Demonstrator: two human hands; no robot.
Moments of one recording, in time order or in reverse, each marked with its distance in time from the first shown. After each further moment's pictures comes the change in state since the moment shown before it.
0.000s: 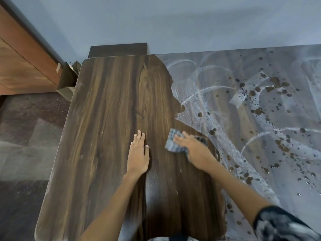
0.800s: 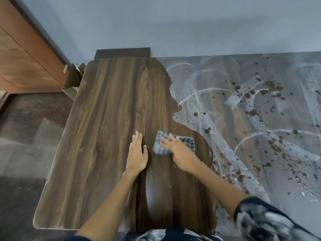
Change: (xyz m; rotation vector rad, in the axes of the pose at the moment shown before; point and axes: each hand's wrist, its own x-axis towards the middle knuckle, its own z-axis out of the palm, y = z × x) left_hand -0.018 0.013 0.005 -0.112 0.011 -0.078; right_hand -0.004 -0.021 0.019 -0.060 -0.094 -0.105
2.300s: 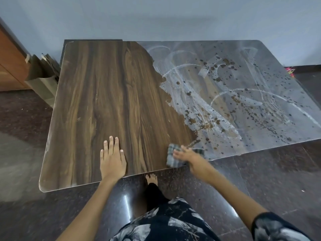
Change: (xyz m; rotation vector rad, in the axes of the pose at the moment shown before) left_hand -0.147 -0.106 -0.047 0.334 -0.007 0.035; right_hand -0.200 -0.051 0.099 0.073 0.119 0.229
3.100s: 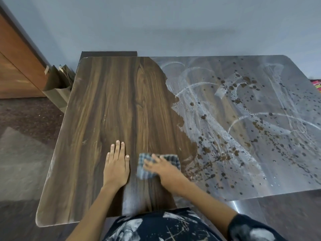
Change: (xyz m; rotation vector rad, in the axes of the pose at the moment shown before) left_hand 0.082 0.006 -0.007 0.052 0.028 0.089; right_hand 0.120 -0.084 -0.001 -0.089 -0.200 -0.220
